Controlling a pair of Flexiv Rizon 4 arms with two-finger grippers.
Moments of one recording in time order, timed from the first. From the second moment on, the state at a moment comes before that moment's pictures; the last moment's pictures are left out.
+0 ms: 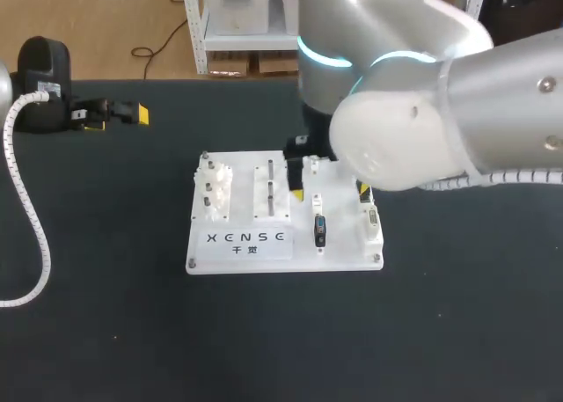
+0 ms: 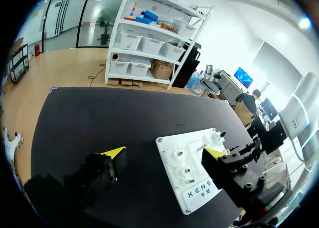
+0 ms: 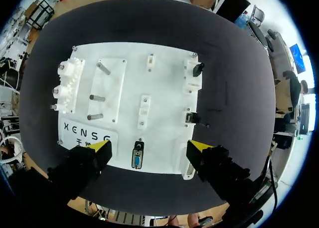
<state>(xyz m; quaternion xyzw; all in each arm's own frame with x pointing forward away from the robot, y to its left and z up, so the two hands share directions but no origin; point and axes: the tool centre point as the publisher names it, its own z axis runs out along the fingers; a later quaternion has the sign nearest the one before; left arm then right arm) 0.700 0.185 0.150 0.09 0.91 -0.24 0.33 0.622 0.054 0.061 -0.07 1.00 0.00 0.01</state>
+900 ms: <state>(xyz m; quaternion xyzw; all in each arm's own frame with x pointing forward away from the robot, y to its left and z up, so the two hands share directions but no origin) 0.700 0.185 0.150 0.09 0.91 -0.24 0.33 0.609 0.067 0.018 -0.05 1.00 -0.01 -0.01</state>
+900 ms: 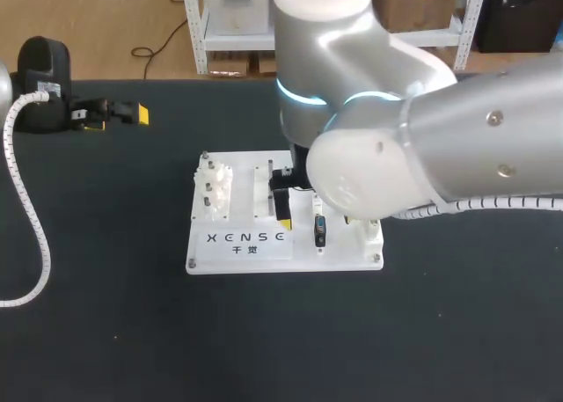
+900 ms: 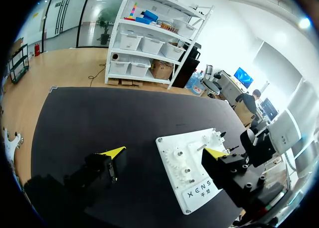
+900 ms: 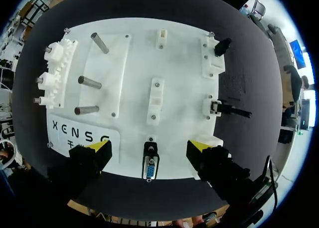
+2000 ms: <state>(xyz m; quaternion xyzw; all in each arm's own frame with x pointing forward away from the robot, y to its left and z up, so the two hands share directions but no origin) 0.700 0.185 0.150 0.09 0.91 -0.24 0.33 0.594 0.052 0.028 -0.02 1.00 0.00 0.00</state>
